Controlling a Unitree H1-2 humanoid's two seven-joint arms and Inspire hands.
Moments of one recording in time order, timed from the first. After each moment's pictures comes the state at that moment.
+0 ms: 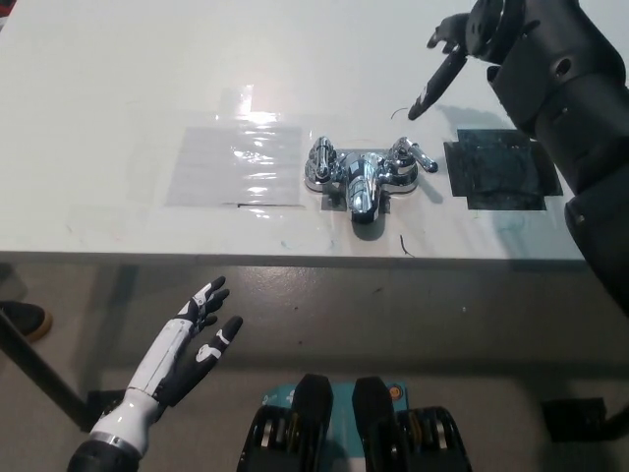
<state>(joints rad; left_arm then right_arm) -0.08 0.22 -0.11 -0.07 0.14 0.04 -0.13 -1.53 -0.15 0.53 1.44 -0.56 0.29 0.52</state>
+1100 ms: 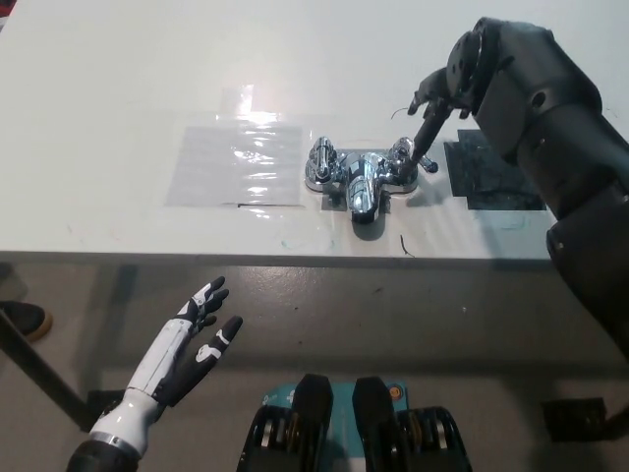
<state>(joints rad) -0.08 0.22 -0.10 -0.07 0.14 0.04 -0.13 -1.47 -0.12 0.60 1.44 -0.57 0.28 0.66</state>
